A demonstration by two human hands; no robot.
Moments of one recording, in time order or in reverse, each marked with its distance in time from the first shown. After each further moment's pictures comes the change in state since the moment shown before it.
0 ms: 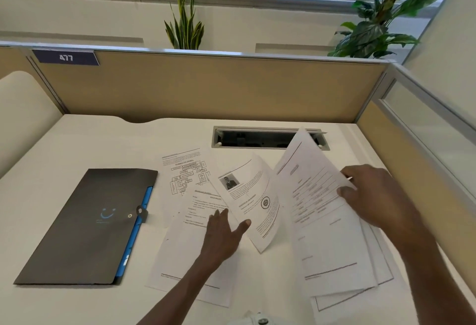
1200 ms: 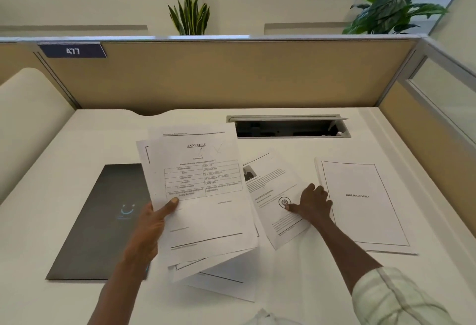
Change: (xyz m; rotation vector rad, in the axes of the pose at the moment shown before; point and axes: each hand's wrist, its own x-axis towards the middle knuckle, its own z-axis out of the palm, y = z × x) left_hand 0.001 -0.081 -0.157 -0.967 0.194 -0.106; right_hand 0.096 -0.004 0.250 -0.117 -0.224 0.276
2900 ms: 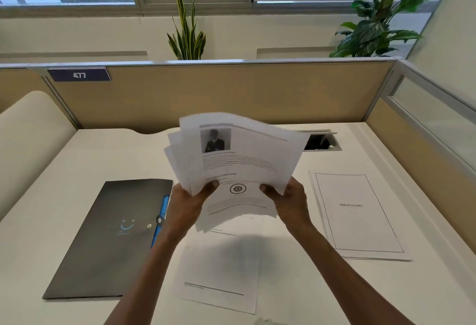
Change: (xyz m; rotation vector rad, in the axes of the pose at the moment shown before) left_hand 0.007 0.032 0.068 0.275 -0.209 0.460; right_hand -0.091 -0.060 -0.069 1.235 0.155 -0.444
